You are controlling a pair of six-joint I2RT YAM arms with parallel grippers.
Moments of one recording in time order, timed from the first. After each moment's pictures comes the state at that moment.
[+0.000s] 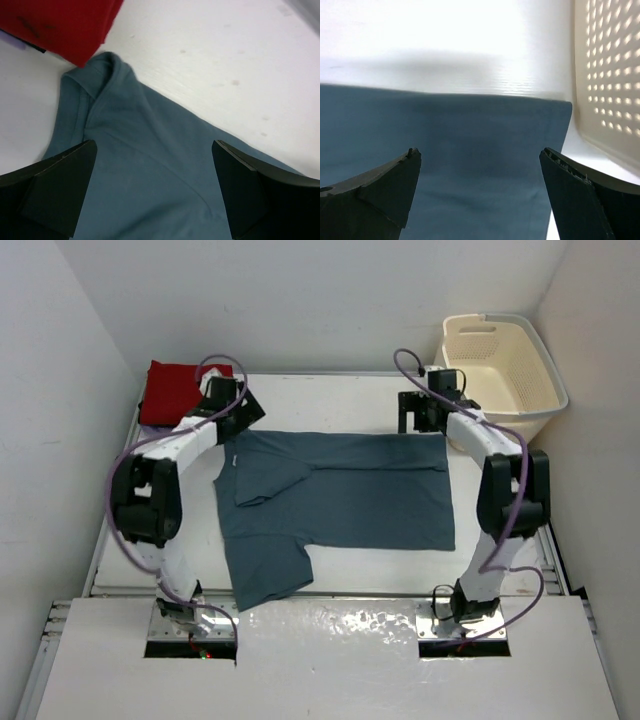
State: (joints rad) left arm -0.16 1.88 1.33 -0.25 -0.17 -0.71; right arm 0.08 1.93 1.40 -0.33 0.03 0.05
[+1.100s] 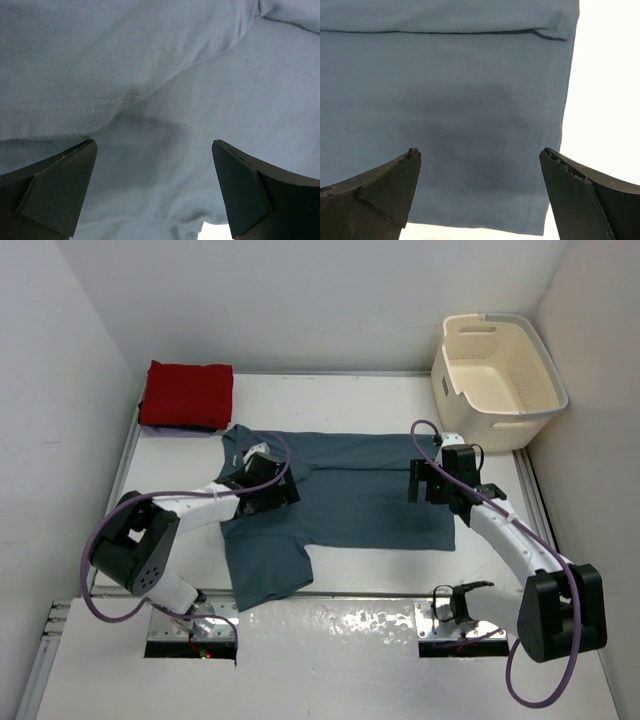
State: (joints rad) left arm -0.53 1.50 0.72 -0.14 -0.15 -0.75; right arm 0.17 1.16 0.62 -0.28 0.06 0.15
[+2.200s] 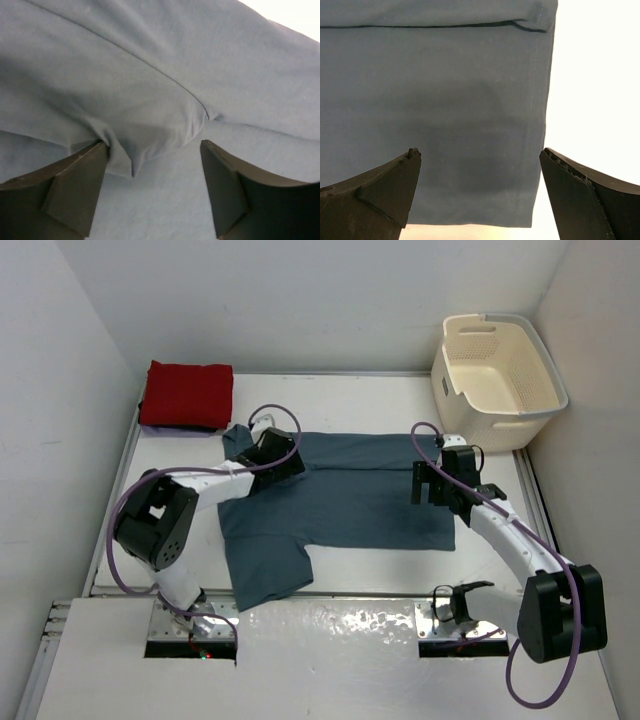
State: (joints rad) left arm -0.51 1.69 0.95 -0.07 -0.32 -0.75; right arm 0.17 1.16 0.62 -0.32 0.12 0.14
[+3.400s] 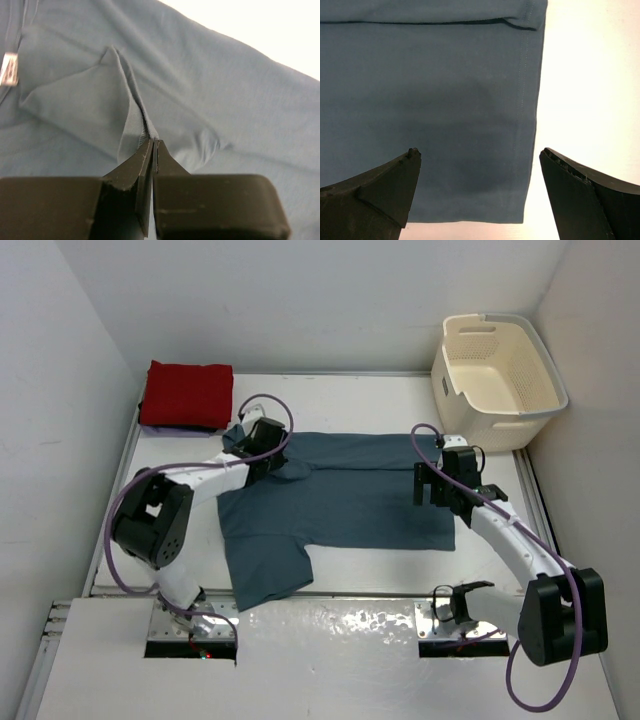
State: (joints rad) left arm -0.46 1.67 0.99 -0.12 -0.38 -0.72; right arm 0.17 1.14 0.62 -0.34 0.16 0.12
